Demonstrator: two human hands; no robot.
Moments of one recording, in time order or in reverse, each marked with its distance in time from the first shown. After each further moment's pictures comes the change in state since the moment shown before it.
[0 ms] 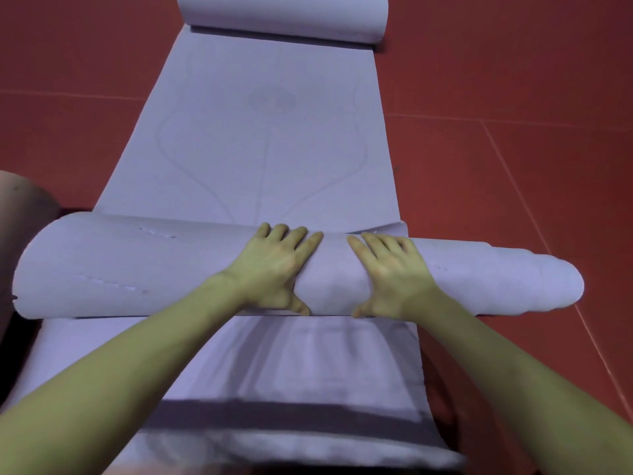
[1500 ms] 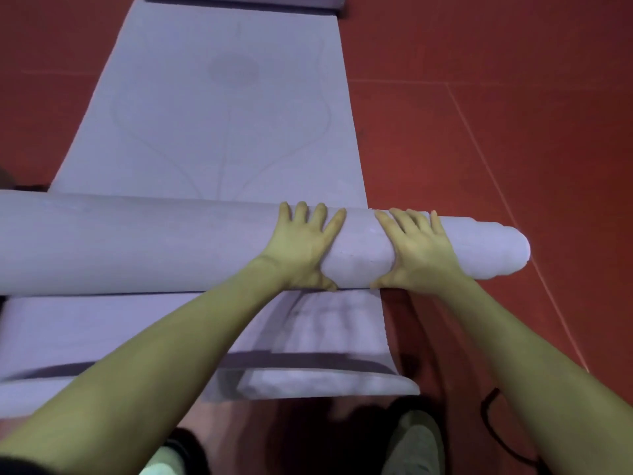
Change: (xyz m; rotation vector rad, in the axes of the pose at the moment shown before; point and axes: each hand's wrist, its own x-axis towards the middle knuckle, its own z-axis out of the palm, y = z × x) left_hand 0.030 0.108 -0.011 0.062 -0.102 -0.072; right_hand -0.085 0.063 0.026 -0.004 0.126 0.152
